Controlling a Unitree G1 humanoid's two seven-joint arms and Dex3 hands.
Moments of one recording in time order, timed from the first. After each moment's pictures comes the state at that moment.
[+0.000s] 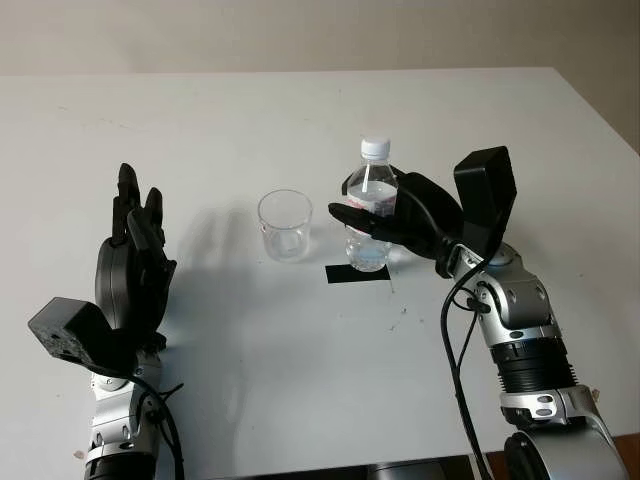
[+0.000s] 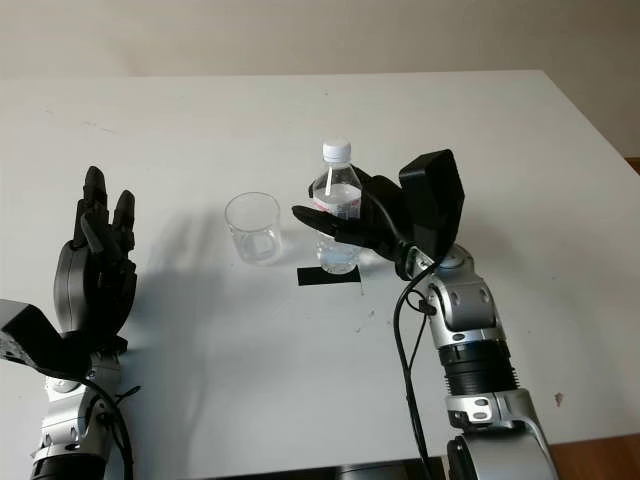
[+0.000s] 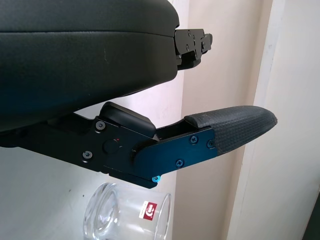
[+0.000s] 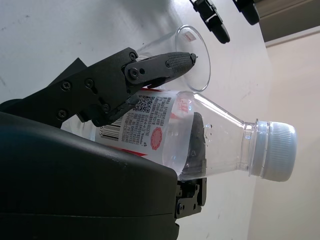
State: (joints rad) left arm -0.16 0.12 0.26 0.21 -0.27 -0.29 -0.15; right arm -0.58 -0.24 0.01 0.23 0.16 0.49 0.40
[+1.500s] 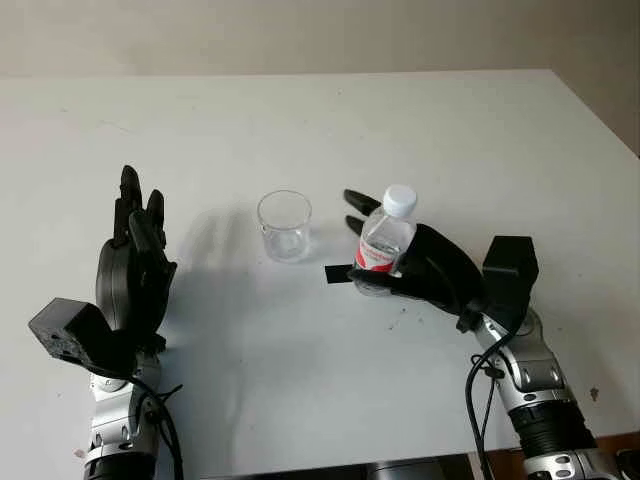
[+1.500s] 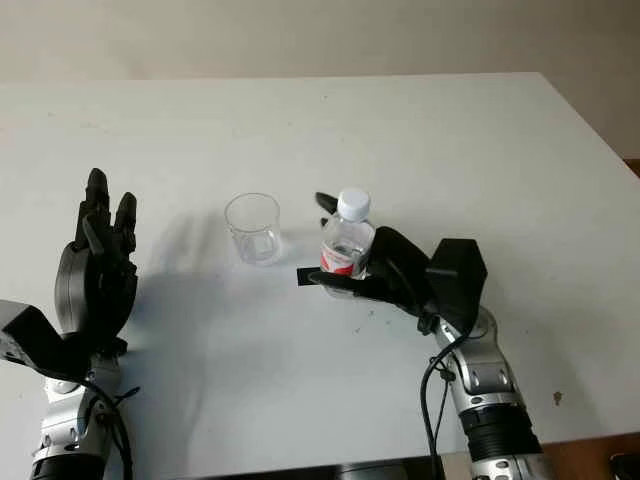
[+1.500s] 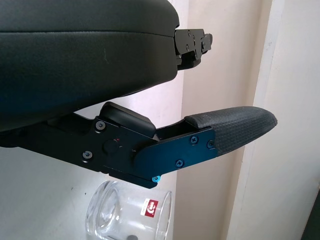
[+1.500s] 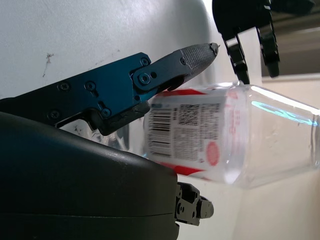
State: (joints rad) left arm -0.16 0.13 0.26 0.22 -0.27 -0.29 -0.16; right arm -0.31 -0.26 0.00 0.33 0.17 -0.05 0.57
